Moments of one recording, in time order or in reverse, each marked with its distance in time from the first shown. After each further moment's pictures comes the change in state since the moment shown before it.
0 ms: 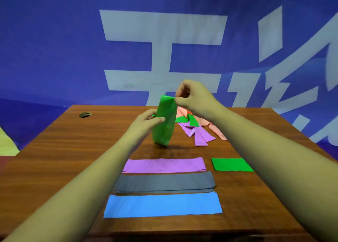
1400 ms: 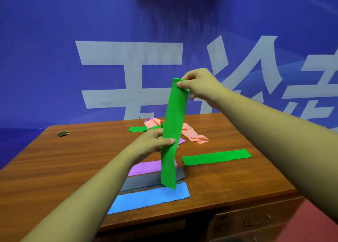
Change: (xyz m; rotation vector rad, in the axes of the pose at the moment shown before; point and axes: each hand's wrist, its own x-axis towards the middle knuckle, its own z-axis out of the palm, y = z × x) left_hand -0.067 0.058 0.083 -0.033 -0.483 -0.046; right_hand -0.068 -0.052 -0.127 0.025 0.188 0.167
